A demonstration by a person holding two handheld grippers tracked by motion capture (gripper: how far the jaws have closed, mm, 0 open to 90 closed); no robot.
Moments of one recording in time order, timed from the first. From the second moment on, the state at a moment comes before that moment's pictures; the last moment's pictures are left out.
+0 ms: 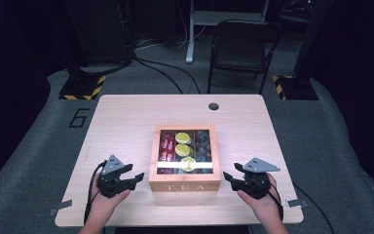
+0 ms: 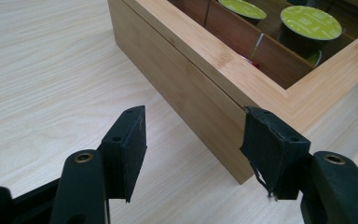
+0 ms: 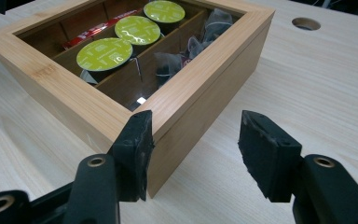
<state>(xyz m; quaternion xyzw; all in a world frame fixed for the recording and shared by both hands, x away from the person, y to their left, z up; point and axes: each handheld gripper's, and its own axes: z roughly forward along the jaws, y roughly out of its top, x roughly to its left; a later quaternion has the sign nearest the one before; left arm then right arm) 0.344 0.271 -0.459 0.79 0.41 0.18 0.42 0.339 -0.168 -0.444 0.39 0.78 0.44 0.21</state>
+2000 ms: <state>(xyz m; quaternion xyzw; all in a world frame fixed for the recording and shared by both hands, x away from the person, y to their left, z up) 0.329 0.233 -0.479 0.81 0.36 0.15 0.43 0.336 -0.140 -0.473 0.34 0.83 0.41 0.16</state>
